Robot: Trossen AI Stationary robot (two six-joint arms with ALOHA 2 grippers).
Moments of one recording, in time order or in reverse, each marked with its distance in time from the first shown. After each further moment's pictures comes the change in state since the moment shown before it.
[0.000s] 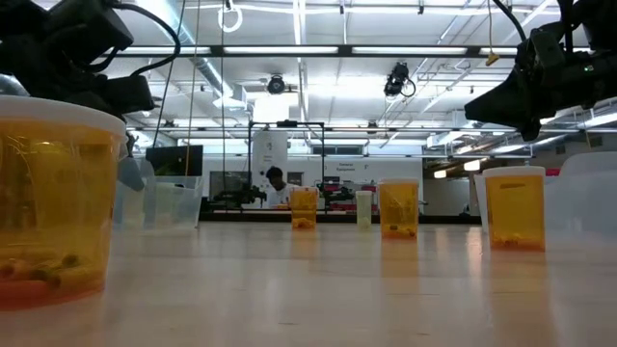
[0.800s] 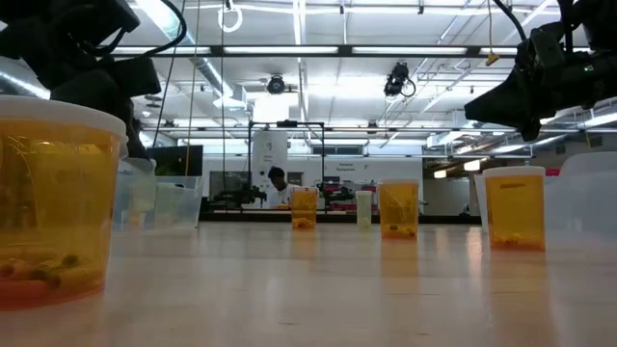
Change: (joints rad) left arm 0.000 -0.001 0.080 -0.061 0.002 0.000; right arm 0.000 0.000 0.000 0.000 0.000 0.000
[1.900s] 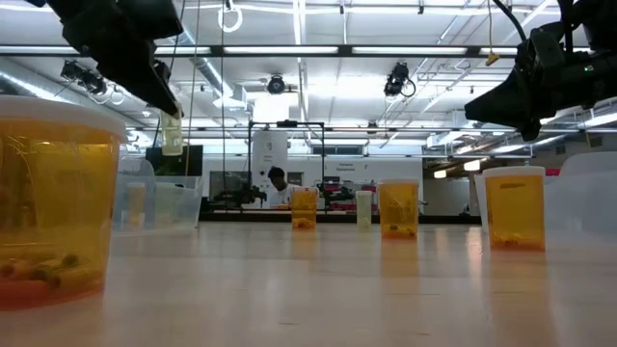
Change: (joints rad) left arm -0.043 0.089 0.275 -0.144 -0.008 0.179; right arm 0.000 0.000 0.000 0.000 0.000 0.000
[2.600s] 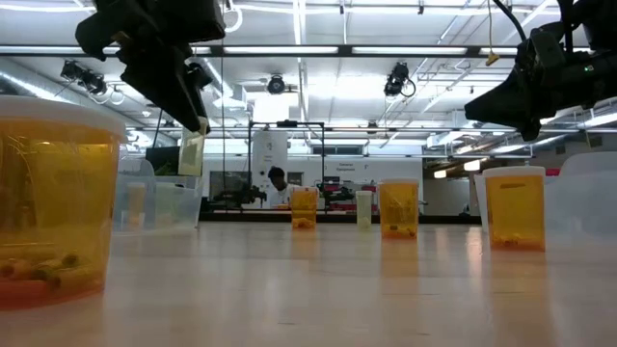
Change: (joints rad) left arm -0.070 0.357 0.195 0.013 0.081 0.074; right arm 0.000 0.000 0.000 0.000 0.000 0.000
